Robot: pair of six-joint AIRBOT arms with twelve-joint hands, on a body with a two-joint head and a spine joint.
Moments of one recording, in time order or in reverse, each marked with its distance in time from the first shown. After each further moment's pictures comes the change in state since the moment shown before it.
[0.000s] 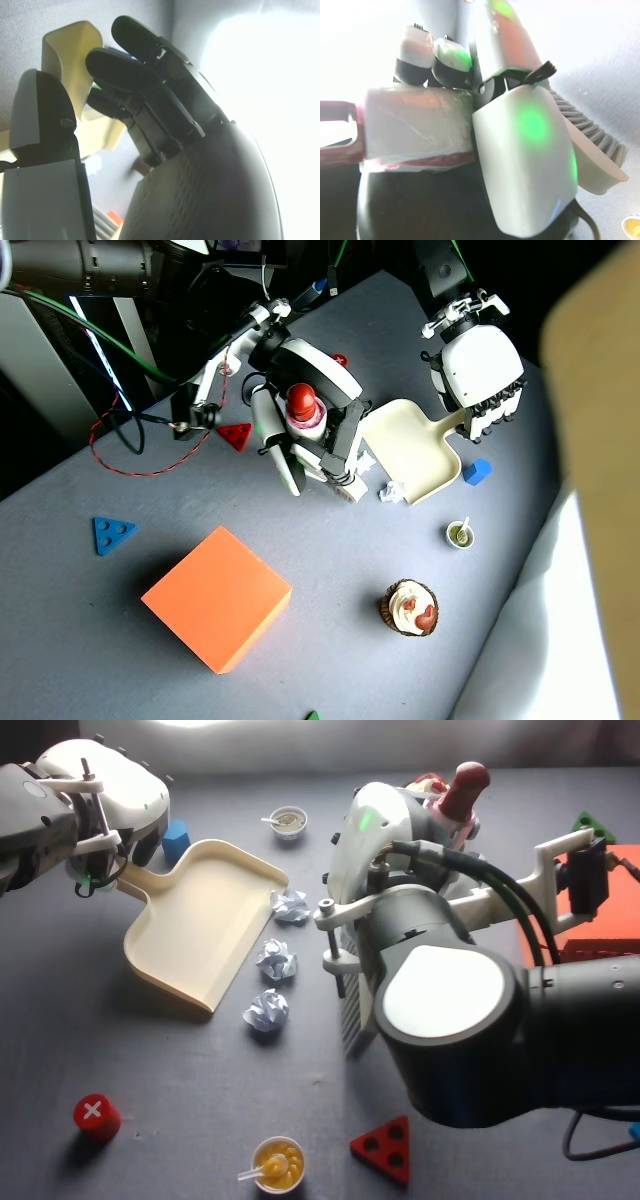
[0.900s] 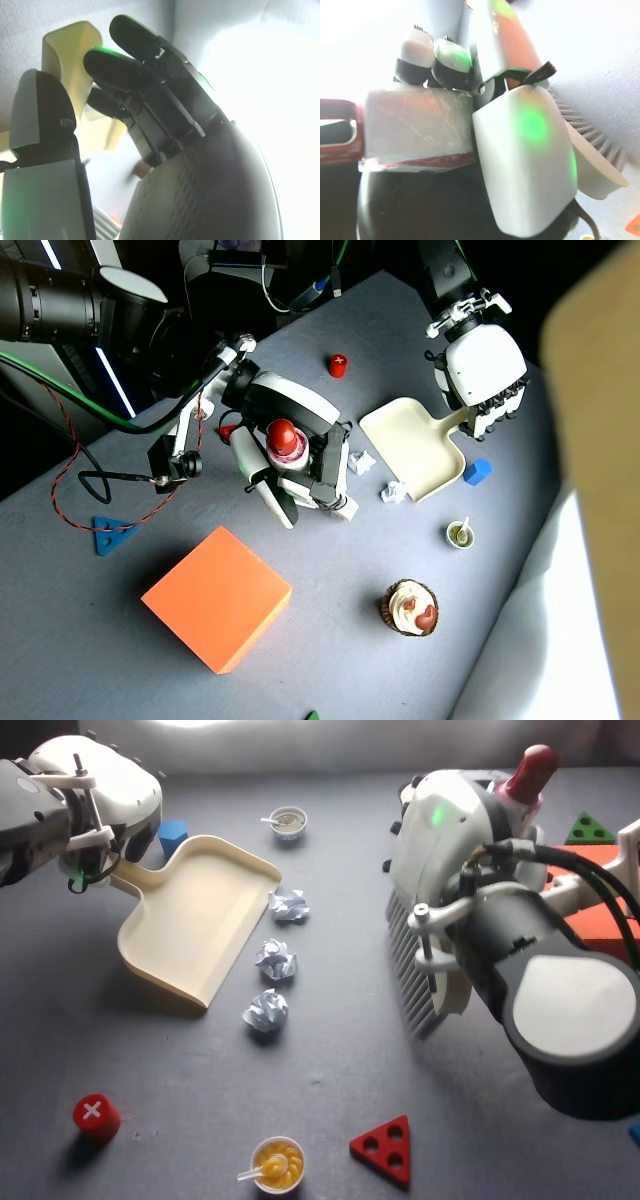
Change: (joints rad) left arm 0.000 0.000 0.017 0.000 0.005 0.000; right arm -0.085 0.178 -0.048 -0.206 0.145 0.077
